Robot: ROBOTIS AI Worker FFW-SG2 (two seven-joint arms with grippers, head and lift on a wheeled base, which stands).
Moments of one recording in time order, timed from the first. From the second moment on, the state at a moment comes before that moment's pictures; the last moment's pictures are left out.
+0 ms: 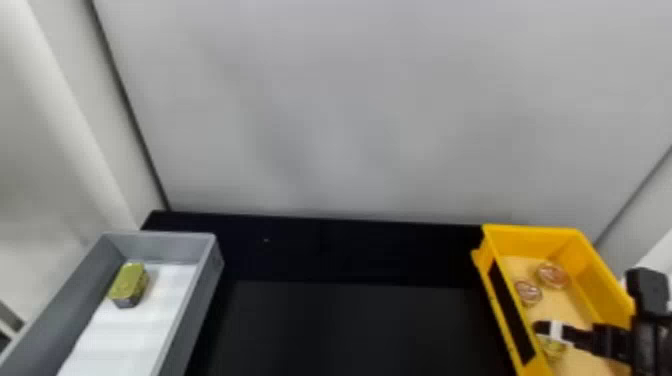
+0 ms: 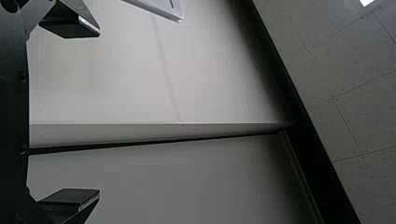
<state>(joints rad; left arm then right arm) -0.26 0.10 0.40 -2.25 0.03 0.14 0.01 -0.15 -0.30 -0.44 -1.37 0.03 1.09 0.38</state>
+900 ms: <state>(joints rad) -0.25 0.10 0.41 -2.25 0.03 0.15 0.01 -0.19 -0.30 -0.32 -2.03 0.02 1.13 0.11</state>
